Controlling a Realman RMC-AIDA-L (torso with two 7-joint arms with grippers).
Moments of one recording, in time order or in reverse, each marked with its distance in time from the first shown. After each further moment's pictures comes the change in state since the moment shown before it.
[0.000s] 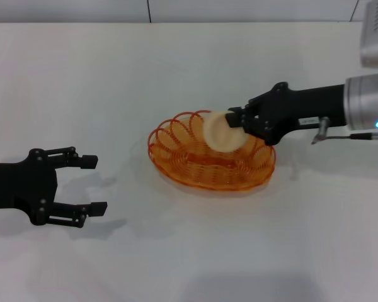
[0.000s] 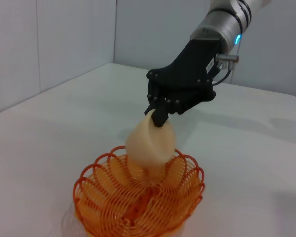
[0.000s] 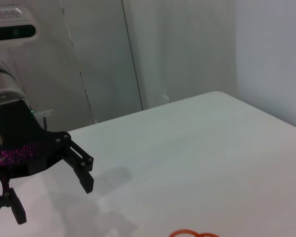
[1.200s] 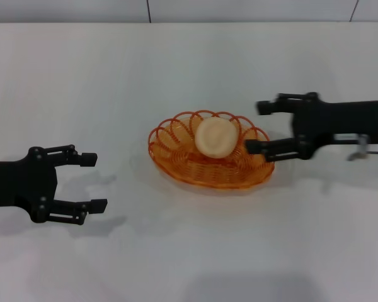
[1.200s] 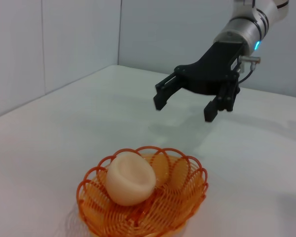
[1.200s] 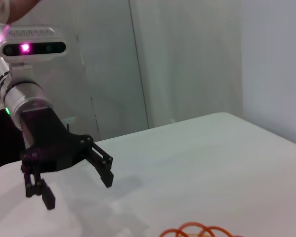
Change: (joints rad) left arm 0.000 -0.002 -0.008 0.000 -0.001 -0.006 -0.003; right arm -0.091 -0.021 0.104 0.046 0.082 -0.133 -0.195
